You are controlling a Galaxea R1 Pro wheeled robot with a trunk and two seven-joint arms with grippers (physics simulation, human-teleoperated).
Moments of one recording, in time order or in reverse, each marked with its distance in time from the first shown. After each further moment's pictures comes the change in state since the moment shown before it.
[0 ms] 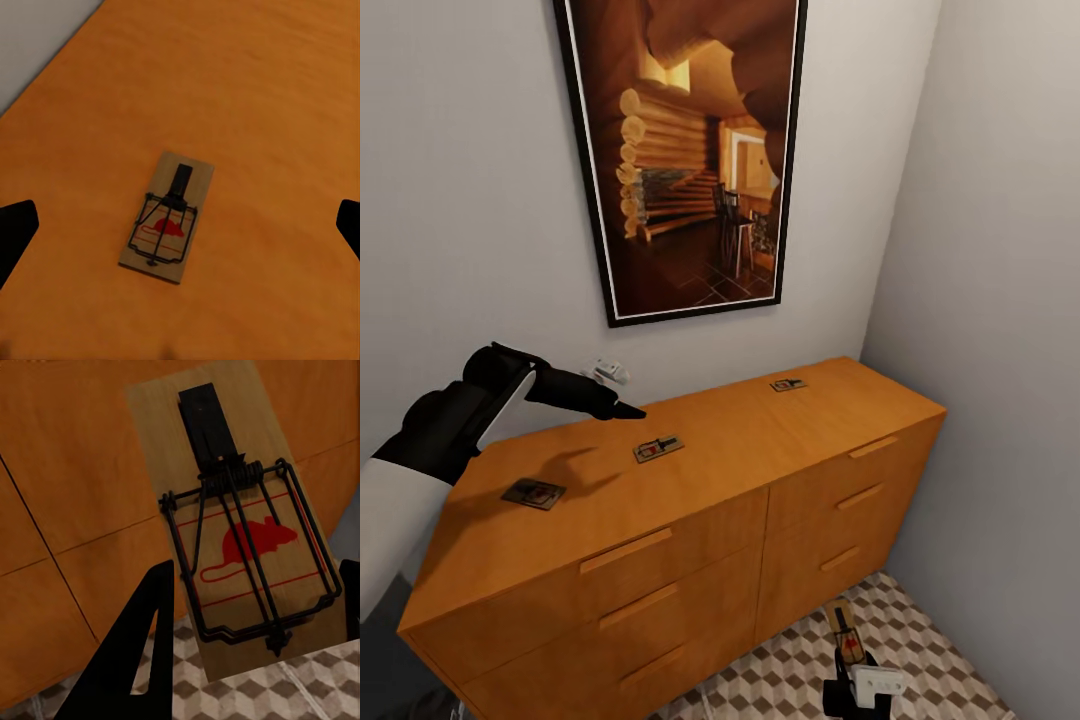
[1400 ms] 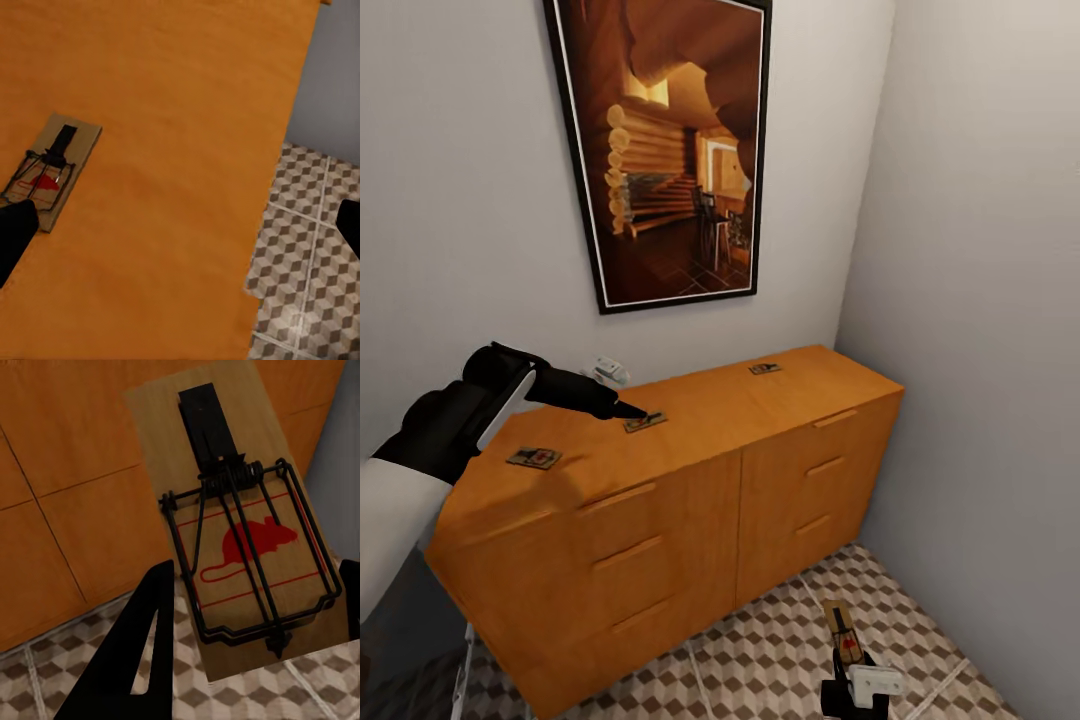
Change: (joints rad) left arm -0.001 -0.001 0.002 -0.001 0.001 0.001 0.000; right arm 0.000 0.006 0.001 -0.001 0.000 0.003 -0.002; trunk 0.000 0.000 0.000
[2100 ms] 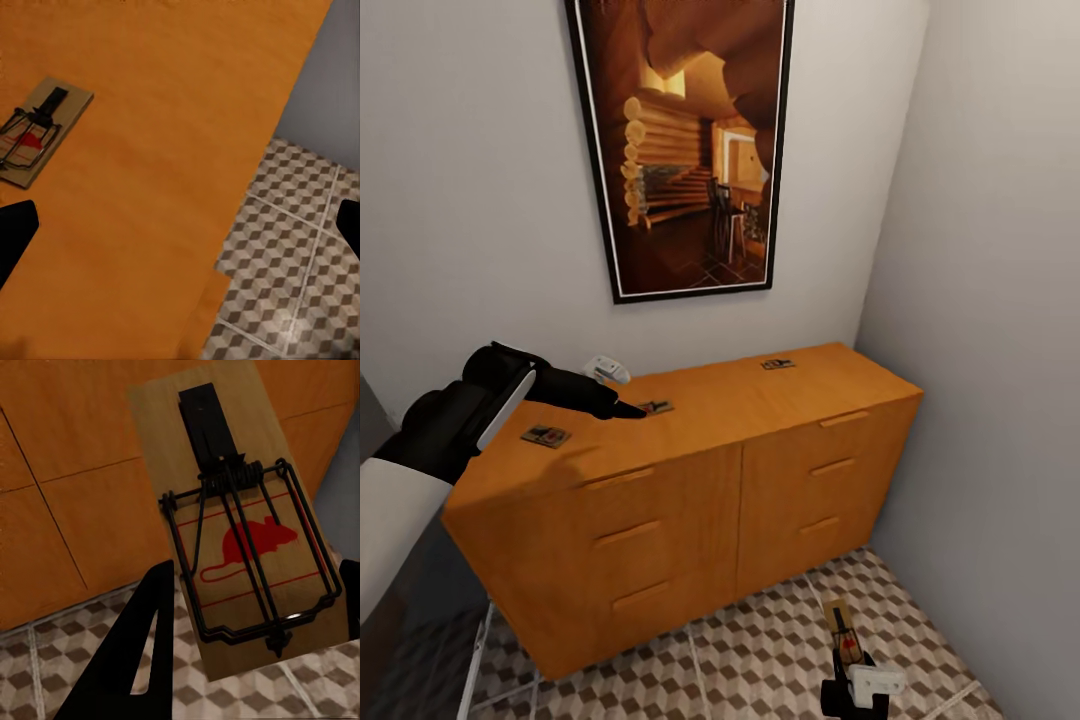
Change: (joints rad) left arm -0.001 0.000 0.000 0.000 0.000 0.000 0.000; right arm 0.000 0.000 0.000 -0.001 0.000 0.001 0.001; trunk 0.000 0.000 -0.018
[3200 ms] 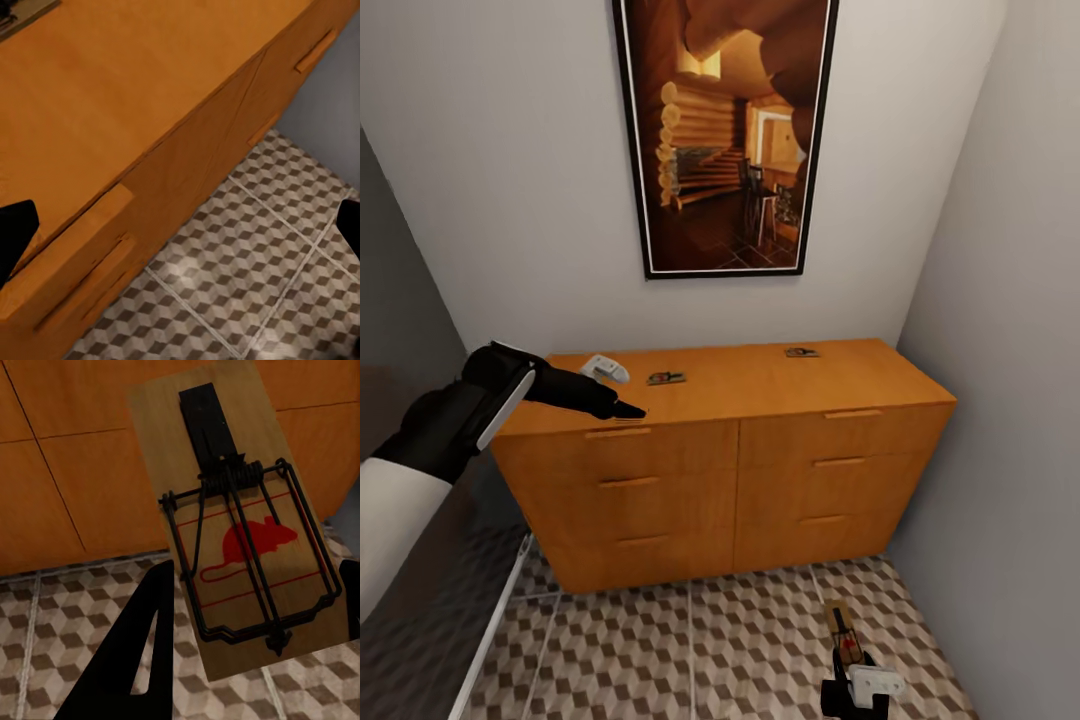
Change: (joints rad) left arm 0.000 0.000 0.003 0.004 -0.001 0.000 0.002; right arm 0.000 0.000 0.000 0.000 0.000 0.001 0.000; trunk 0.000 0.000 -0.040
